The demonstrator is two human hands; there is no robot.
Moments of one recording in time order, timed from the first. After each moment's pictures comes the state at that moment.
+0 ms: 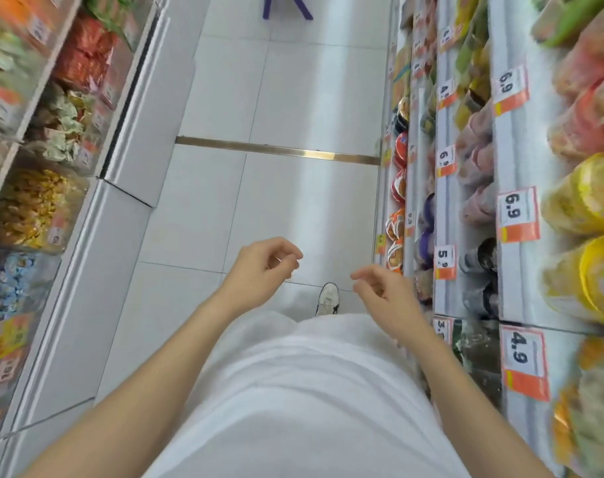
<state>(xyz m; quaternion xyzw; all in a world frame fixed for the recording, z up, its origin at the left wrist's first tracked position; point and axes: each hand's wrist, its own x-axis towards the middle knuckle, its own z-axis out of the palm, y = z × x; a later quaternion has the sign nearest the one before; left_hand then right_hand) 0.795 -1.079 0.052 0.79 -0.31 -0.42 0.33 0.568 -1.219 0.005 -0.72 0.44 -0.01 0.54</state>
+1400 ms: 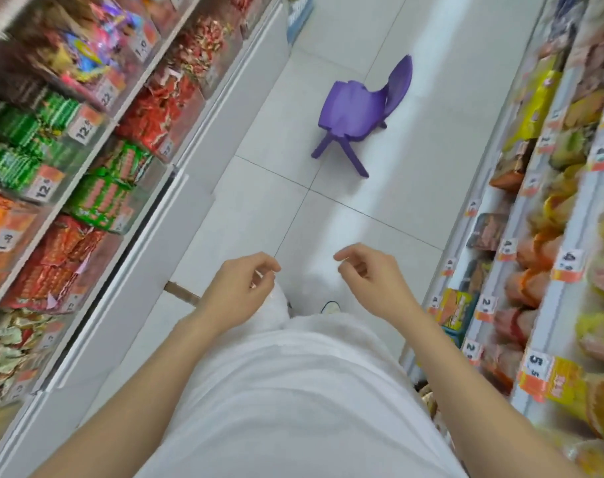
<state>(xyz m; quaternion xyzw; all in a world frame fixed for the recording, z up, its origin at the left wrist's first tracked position) 1.627 -1.867 0.031 0.87 -0.21 -0.34 0.30 1.498 -2.107 0.015 -0.80 0.28 0.10 0.52</state>
